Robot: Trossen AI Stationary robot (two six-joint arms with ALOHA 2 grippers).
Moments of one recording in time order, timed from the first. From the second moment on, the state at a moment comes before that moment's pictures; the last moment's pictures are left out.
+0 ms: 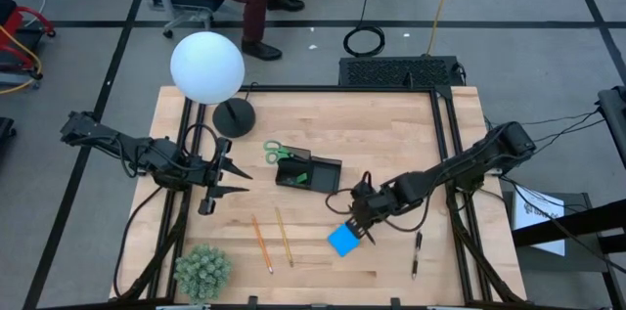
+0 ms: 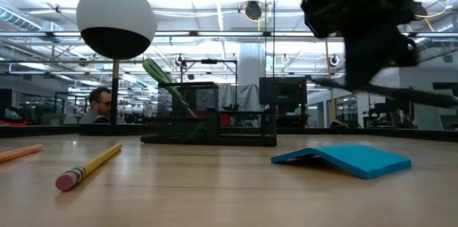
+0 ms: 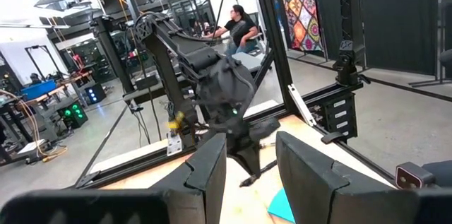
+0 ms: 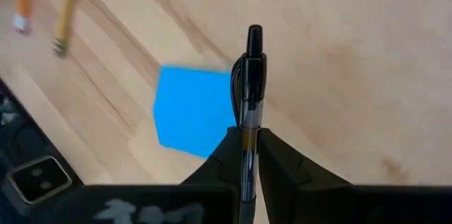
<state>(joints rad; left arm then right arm) -0.36 0.66 0.56 0.12 -0.10 0.28 0.37 1.59 1.01 -0.56 0.00 1.24</state>
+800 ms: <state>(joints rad) -0.36 0.66 0.56 0.13 -0.11 0.20 0.13 1.56 1.01 -0.25 0.06 0.64</state>
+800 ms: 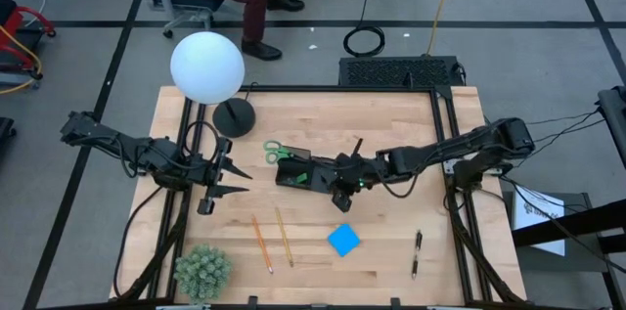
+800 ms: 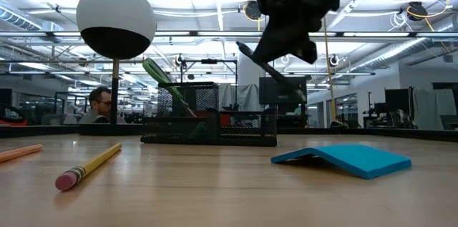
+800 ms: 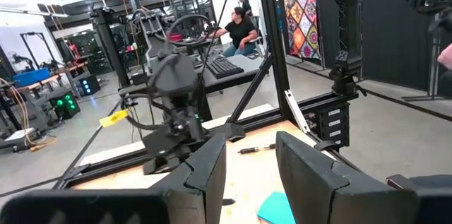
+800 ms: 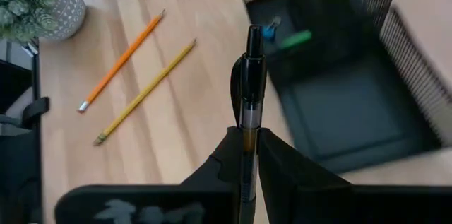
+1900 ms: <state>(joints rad) -0.36 0.66 0.56 0.13 -0.22 0.16 -0.18 1.56 1.01 0.26 -0.27 0.13</state>
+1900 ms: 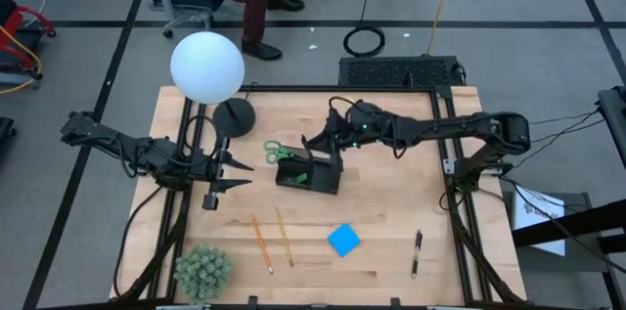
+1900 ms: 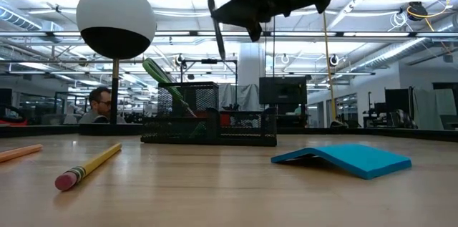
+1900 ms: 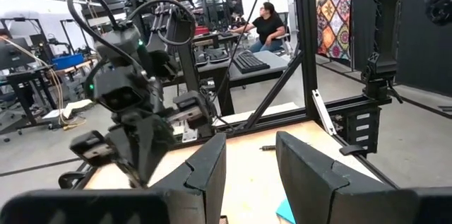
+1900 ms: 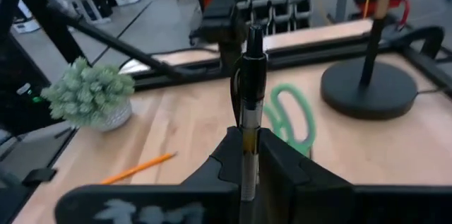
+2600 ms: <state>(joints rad) -0.36 0.66 0.56 0.13 -0.23 0.15 -0.22 1.72 1.01 0.53 -0.32 0.03</state>
